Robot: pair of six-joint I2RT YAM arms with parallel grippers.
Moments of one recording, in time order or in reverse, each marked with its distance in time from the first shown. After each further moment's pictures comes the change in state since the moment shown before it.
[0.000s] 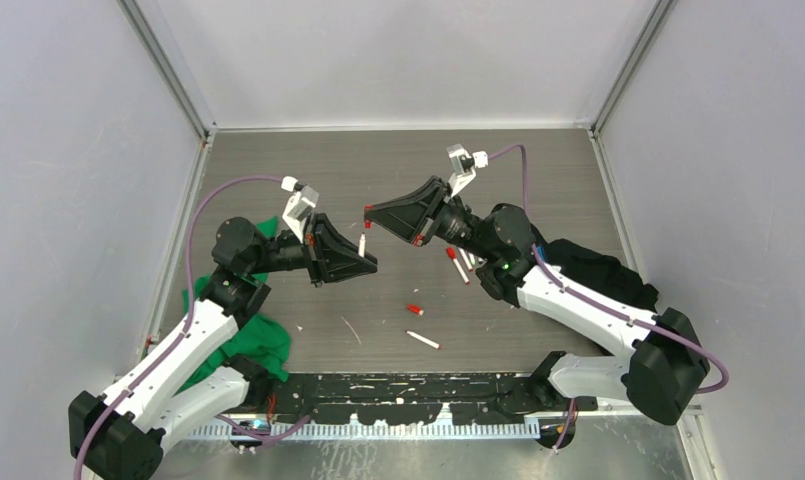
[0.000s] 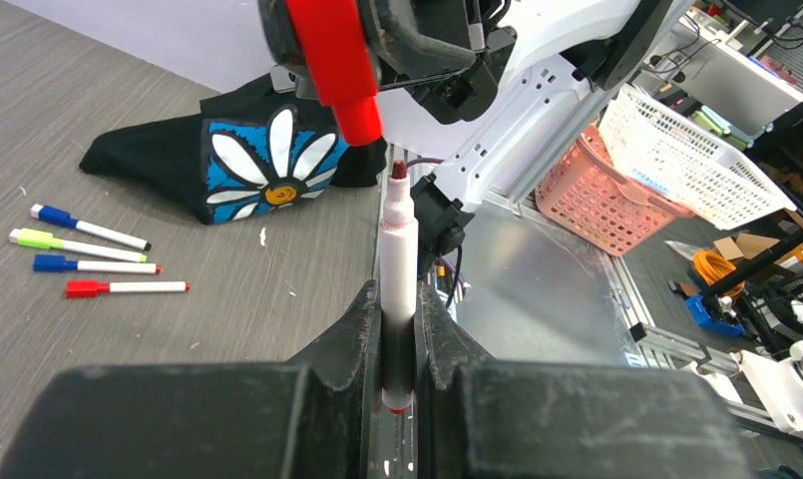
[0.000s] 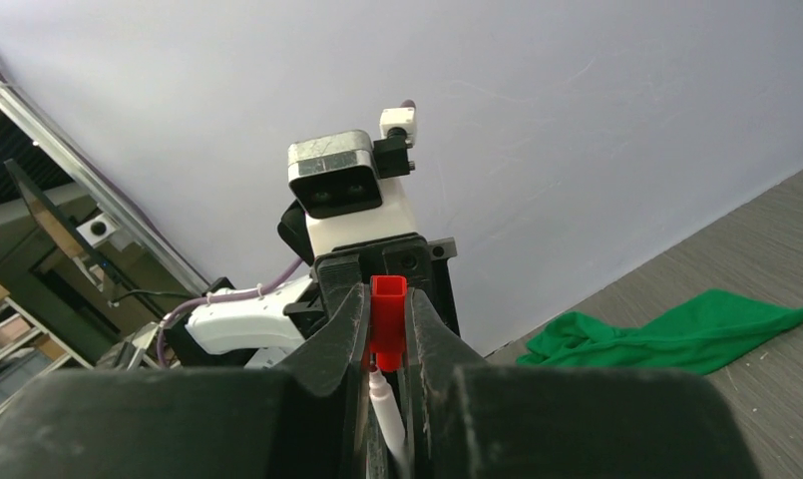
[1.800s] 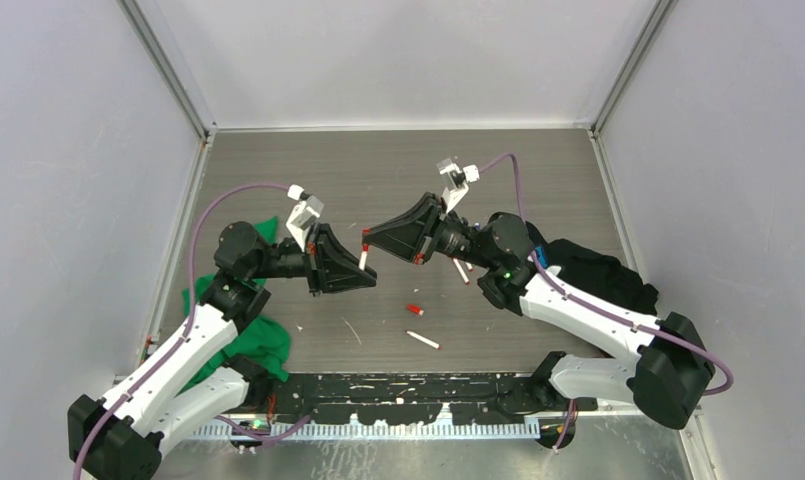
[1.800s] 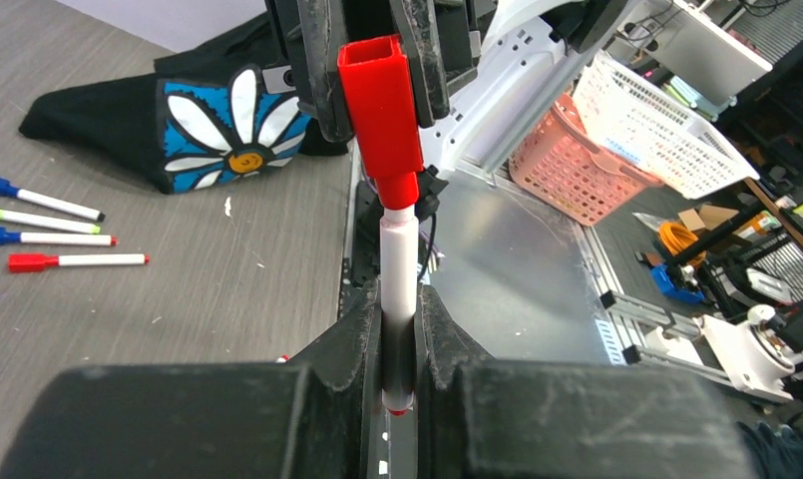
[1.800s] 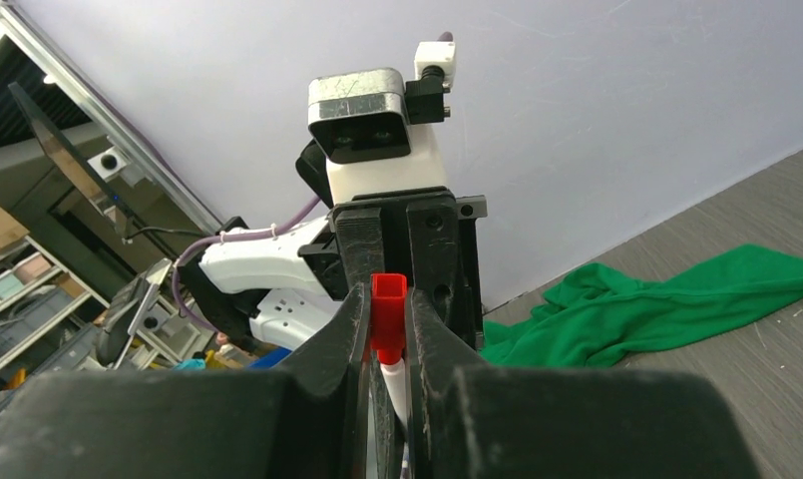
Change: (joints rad) left arm 0.000 -0.026 -0.027 -0.032 0.045 -0.005; right arm 0.040 -0.032 -0.046 -0.039 -0.086 -0.037
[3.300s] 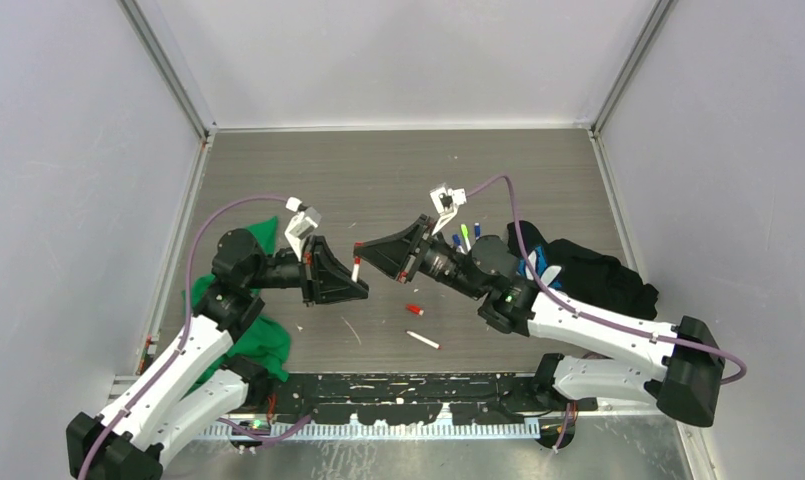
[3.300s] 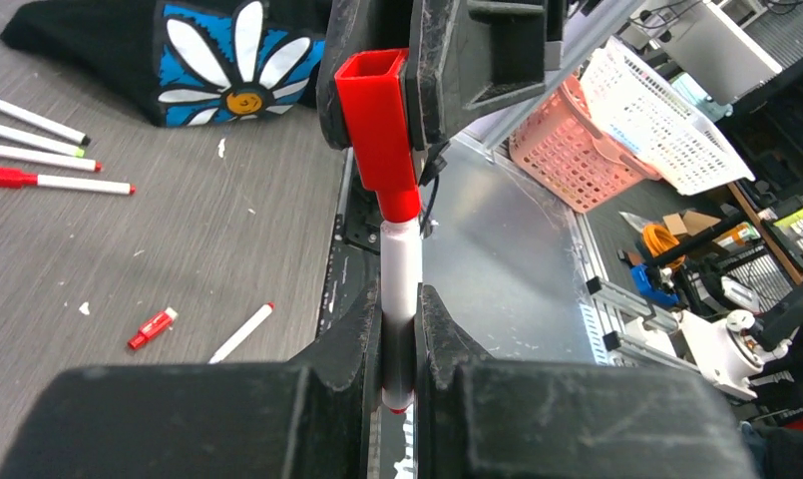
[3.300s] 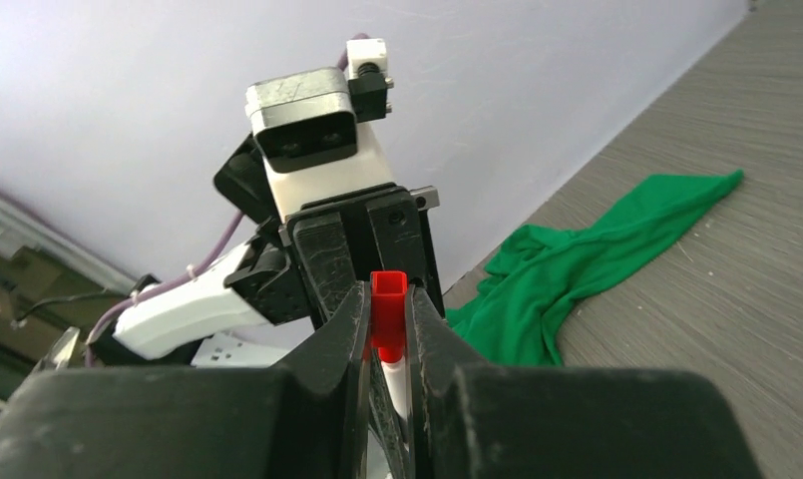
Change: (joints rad) left arm 0.041 -0.076 -0.057 -0.125 0.045 0.012; right arm 0.215 -0.087 -0.021 -0.278 0.392 -0.097
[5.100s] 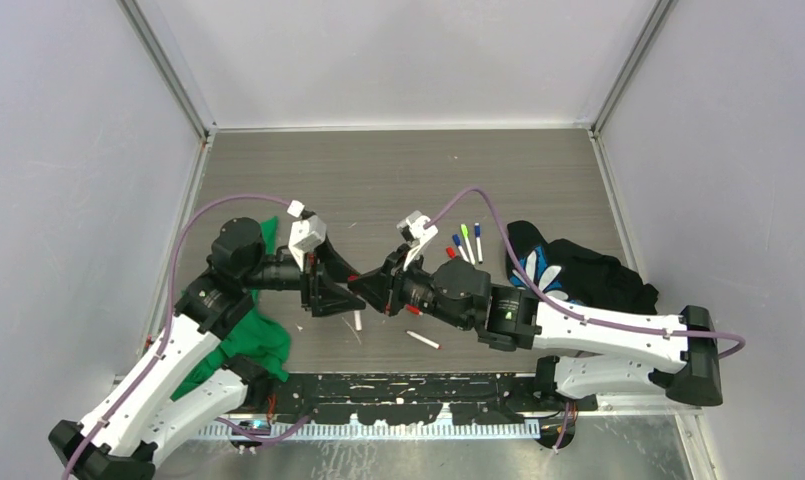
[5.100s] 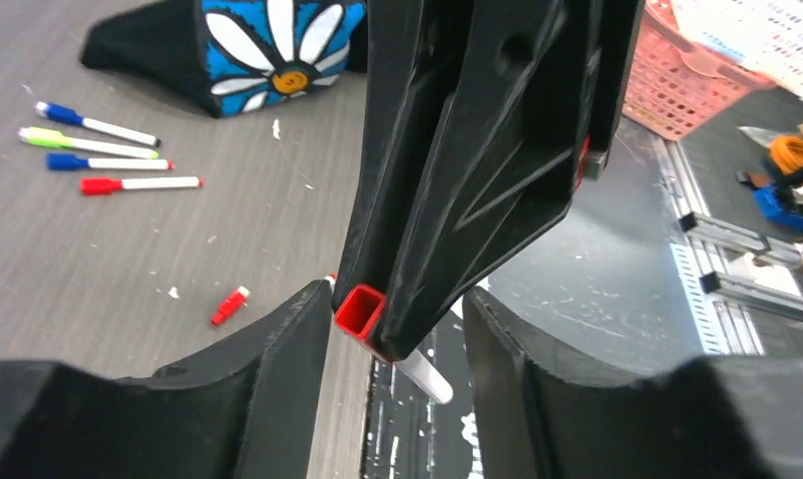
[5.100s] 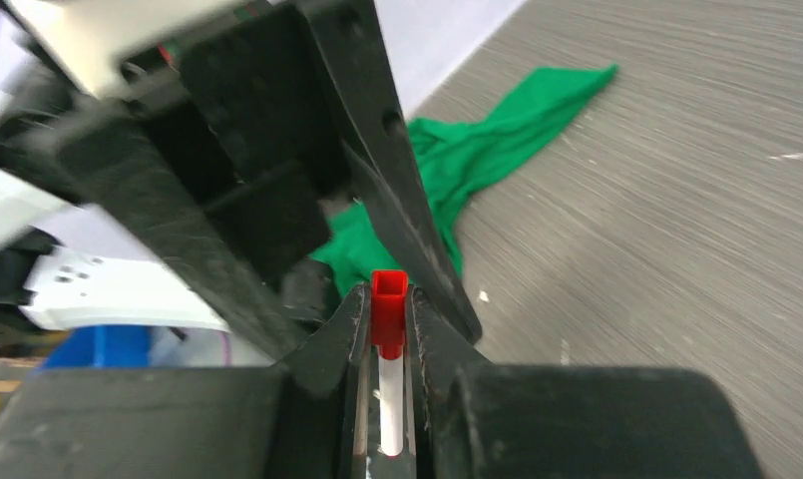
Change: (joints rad) left arm -0.056 -0.013 0.169 -0.467 -0.055 0.404; right arm 0.249 0.004 0.132 -0.388 0.336 -0.193
